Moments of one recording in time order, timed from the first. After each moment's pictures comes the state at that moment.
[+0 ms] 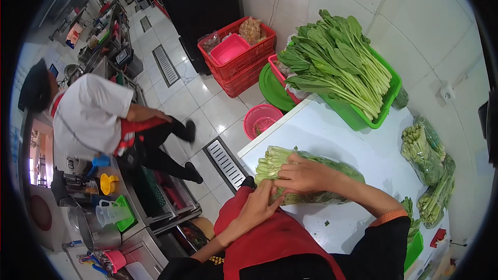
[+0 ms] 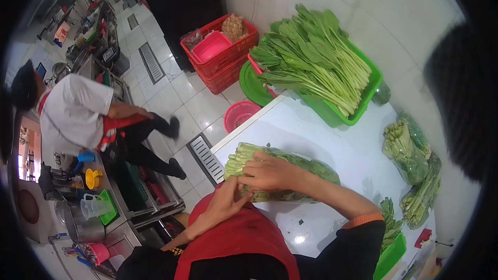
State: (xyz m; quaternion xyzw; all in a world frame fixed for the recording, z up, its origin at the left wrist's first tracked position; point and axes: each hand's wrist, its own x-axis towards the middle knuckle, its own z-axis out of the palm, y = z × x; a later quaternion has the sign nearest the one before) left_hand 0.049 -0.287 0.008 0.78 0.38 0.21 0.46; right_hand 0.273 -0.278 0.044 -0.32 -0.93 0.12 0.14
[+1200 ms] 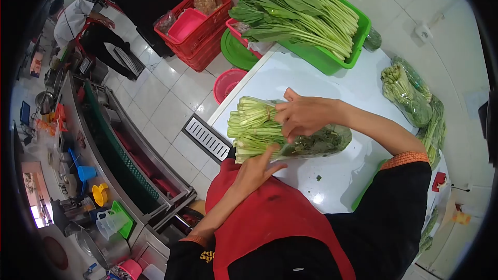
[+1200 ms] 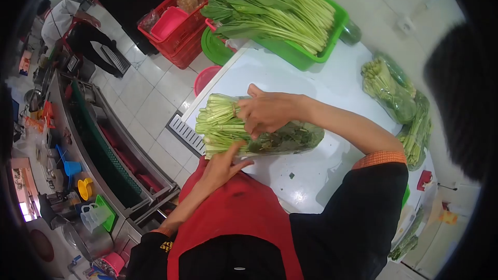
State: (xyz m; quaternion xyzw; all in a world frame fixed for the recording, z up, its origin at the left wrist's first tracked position) left_hand 0.072 -0.304 -0.007 0.83 0.29 0.08 0.47; right_hand 0.337 -0.283 0.062 -0.31 -0.93 0.20 0.04
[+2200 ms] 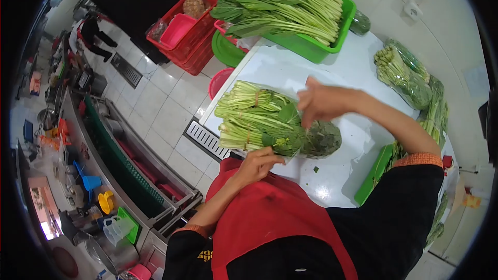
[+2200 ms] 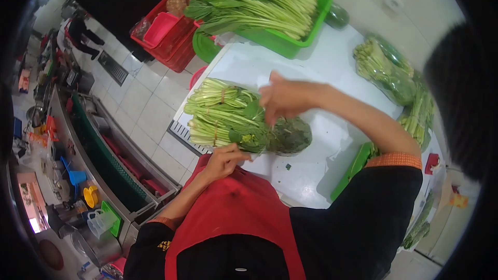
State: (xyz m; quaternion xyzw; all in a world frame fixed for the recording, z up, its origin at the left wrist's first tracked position) left_hand 0.080 -0.306 -0.061 0.82 0.06 0.18 0.54; right_hand 0.394 -0.341 0.067 -0.36 -0.90 0.23 0.06
